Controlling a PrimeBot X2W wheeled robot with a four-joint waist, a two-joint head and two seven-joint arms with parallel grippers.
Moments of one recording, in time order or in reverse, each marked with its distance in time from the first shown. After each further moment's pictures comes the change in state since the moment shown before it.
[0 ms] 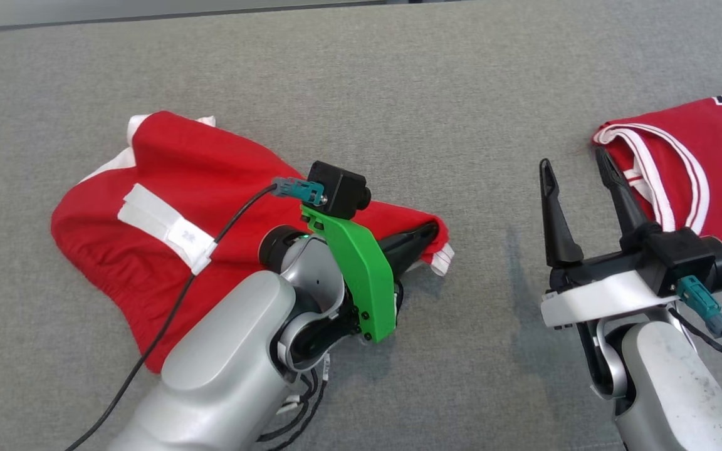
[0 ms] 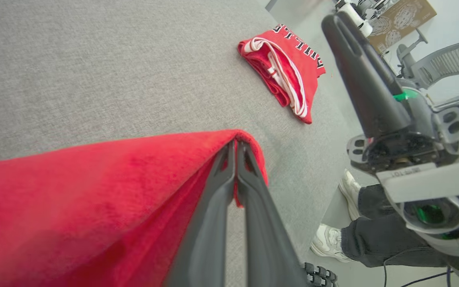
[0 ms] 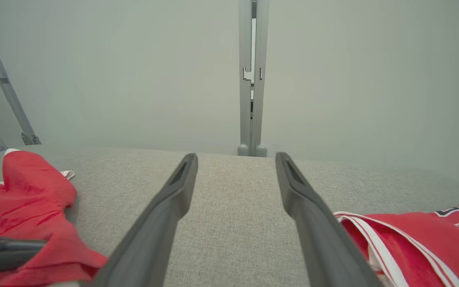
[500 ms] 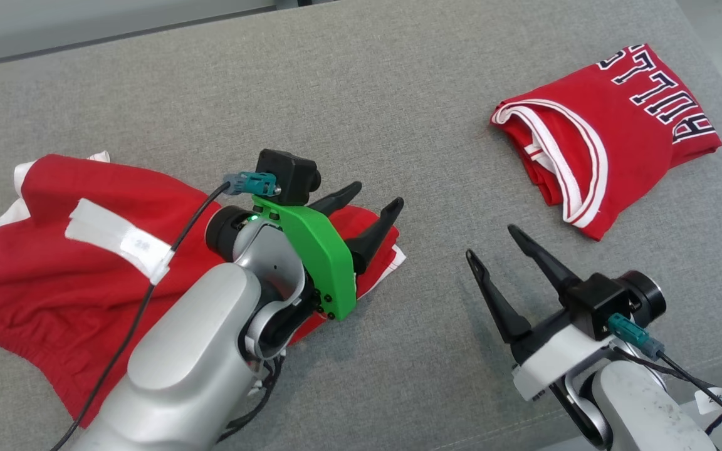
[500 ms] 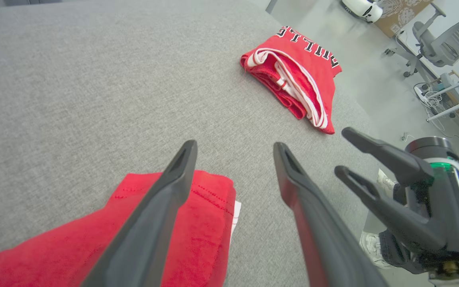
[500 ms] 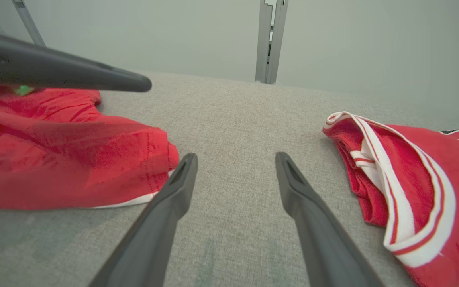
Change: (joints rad) left arm -0.003 0.062 0.058 0.024 0.143 0.049 -0.089; right arm 0.022 -0.054 0.174 0.147 0.001 0.171 0.000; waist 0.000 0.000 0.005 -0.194
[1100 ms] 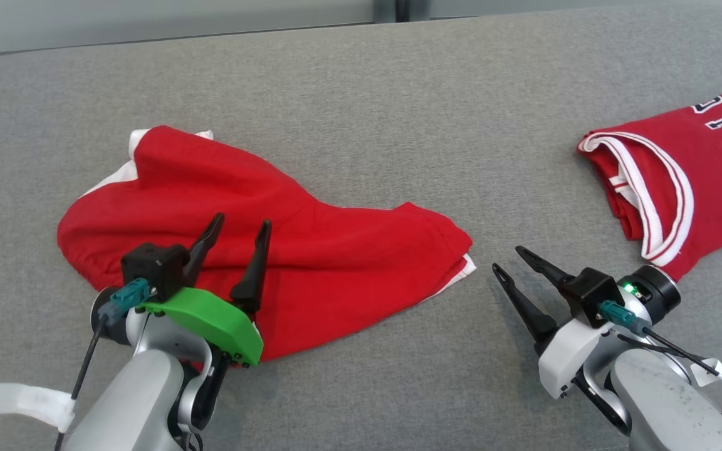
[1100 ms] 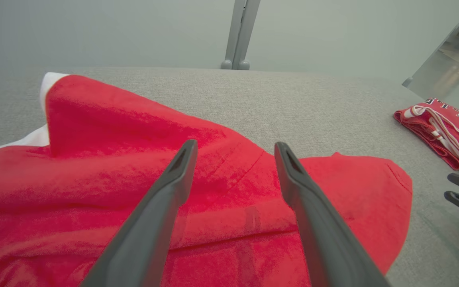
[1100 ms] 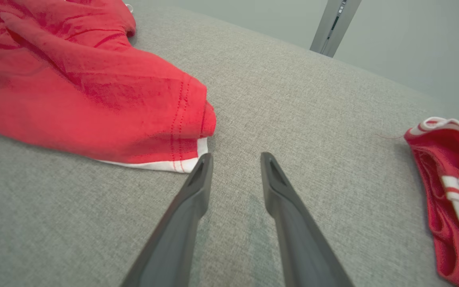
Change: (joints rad) left arm 0.258 0.136 0.164 -0.052 0.169 0.124 -0.371; right arm -0.080 -0.090 0.064 0.179 -0.041 0.042 0.036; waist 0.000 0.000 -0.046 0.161
